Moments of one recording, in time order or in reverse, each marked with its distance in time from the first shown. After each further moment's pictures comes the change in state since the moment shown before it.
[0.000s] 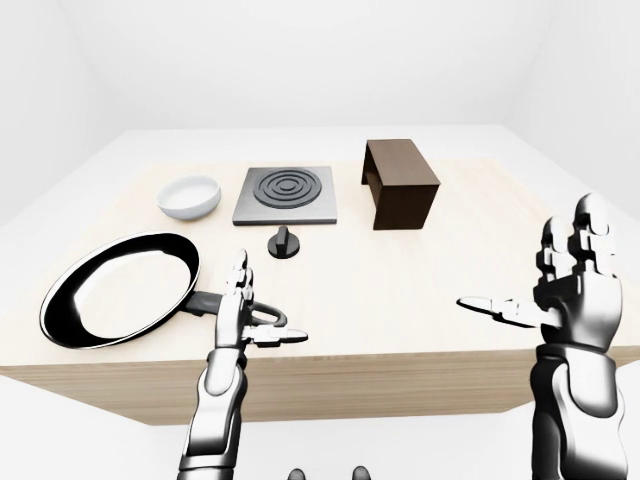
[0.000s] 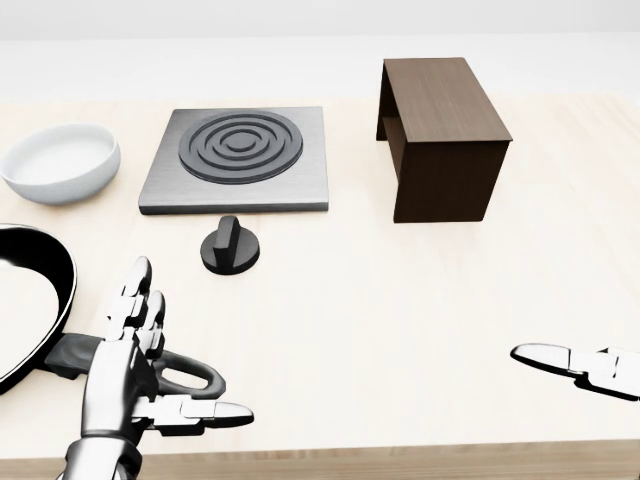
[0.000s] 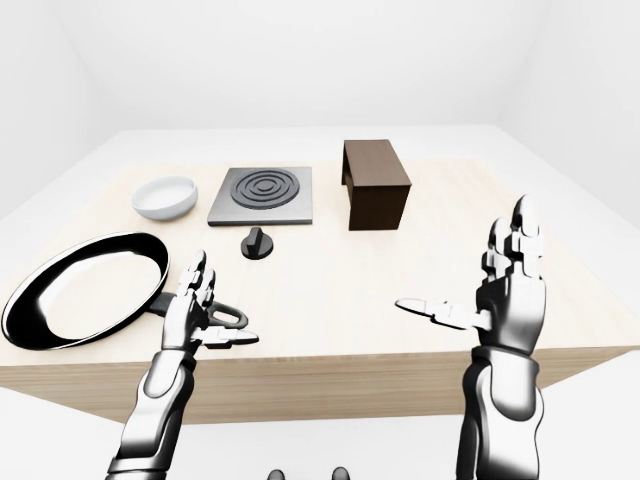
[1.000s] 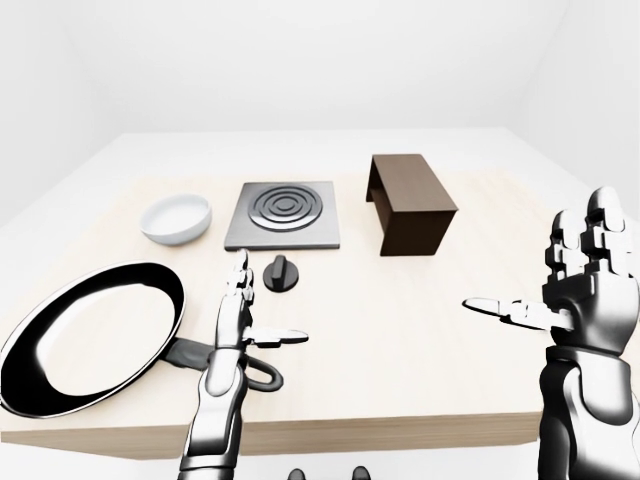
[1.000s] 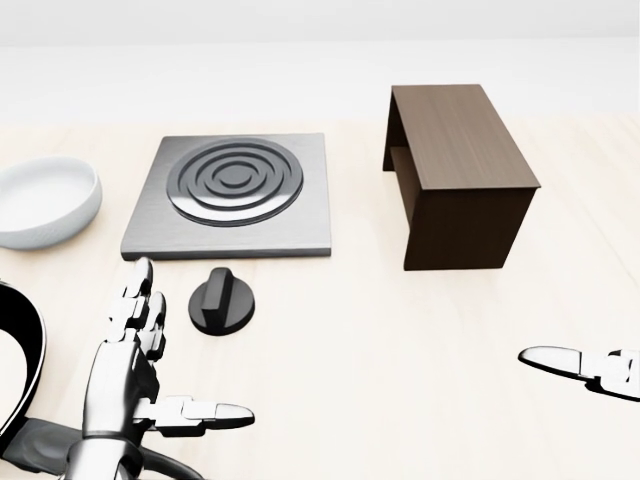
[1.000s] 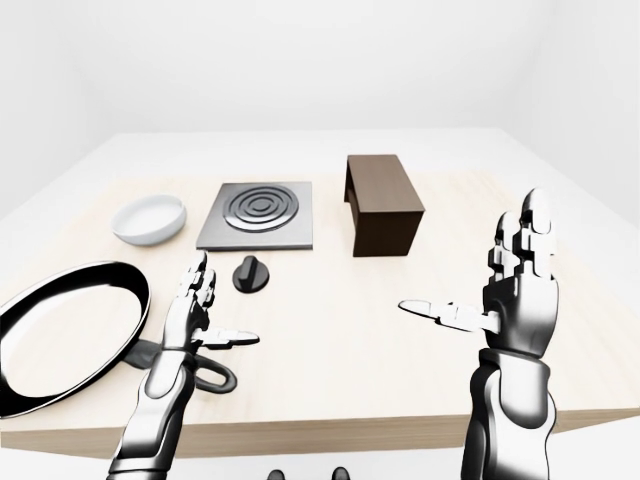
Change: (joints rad) left arm 0.000 0.000 -0.002 0.012 0.005 -0.011 0.002; right arm 0.005 -0.002 -0.029 -0.051 0.009 0.000 0.034
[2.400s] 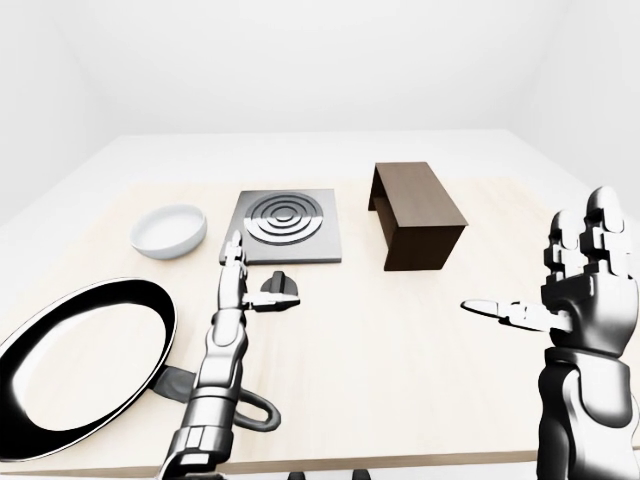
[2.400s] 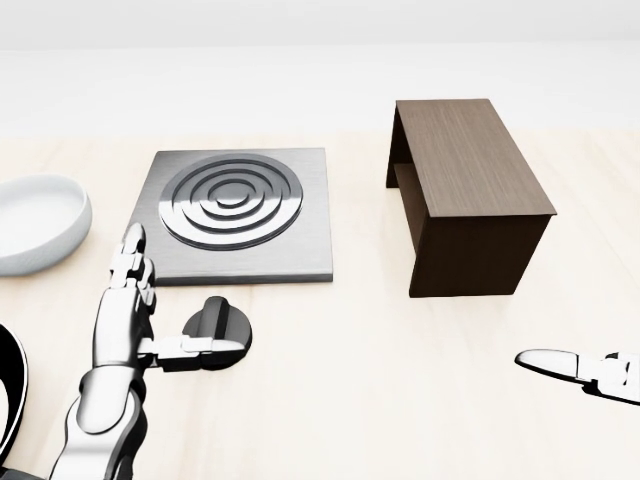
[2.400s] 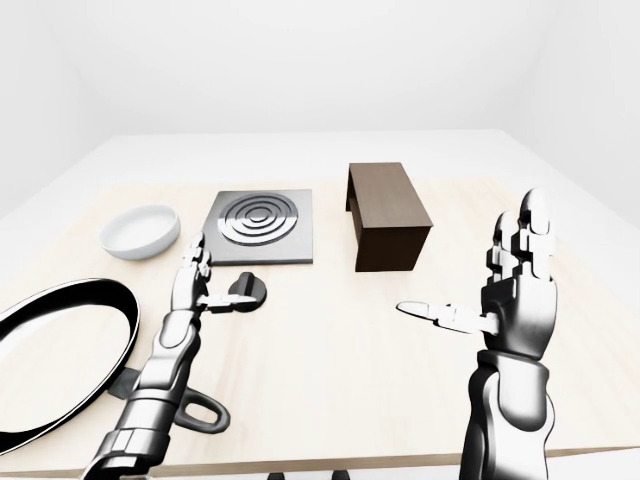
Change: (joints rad) left arm -0.322 0.067 0.057 0.407 0.008 -0.055 0.093; right arm 0.009 0.010 0.009 -0.018 -0.003 0.000 0.002
